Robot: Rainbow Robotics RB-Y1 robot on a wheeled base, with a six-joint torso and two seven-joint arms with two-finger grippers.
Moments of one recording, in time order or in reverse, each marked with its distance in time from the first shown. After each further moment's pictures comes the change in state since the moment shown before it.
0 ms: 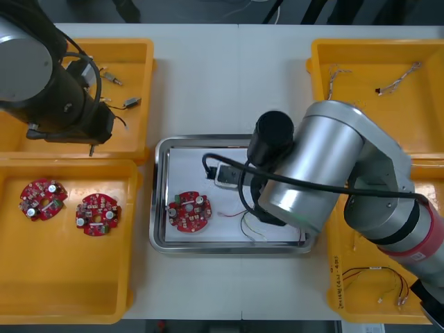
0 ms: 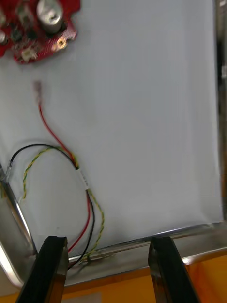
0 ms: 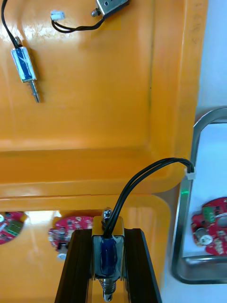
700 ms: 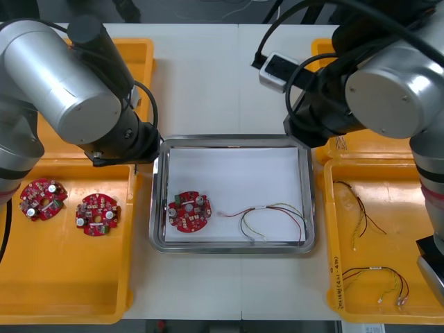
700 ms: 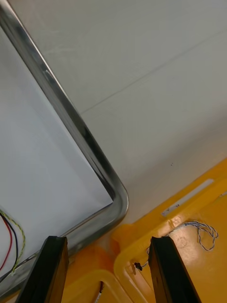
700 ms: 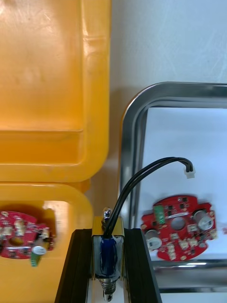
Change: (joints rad) right arm -0.063 -0.007 -0.425 -0.029 -0.083 0.004 -0.001; left arm -0.014 -0.096 -0.203 -0.060 -0.092 -0.038 0.244
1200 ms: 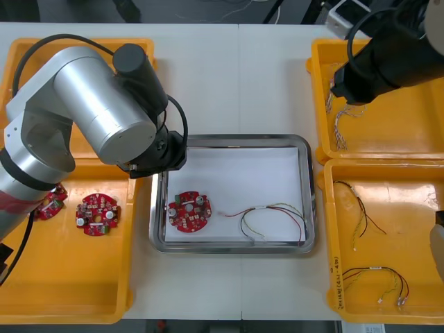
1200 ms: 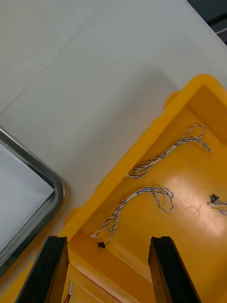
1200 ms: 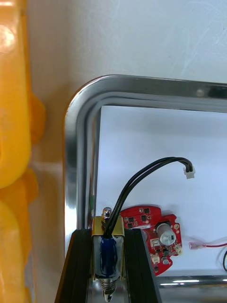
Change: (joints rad) right arm -0.065 -0.025 -0.285 0.188 -0.018 0.000 0.000; left arm -0.026 -0.046 -0.135 0.045 -0.055 -0.110 0.119
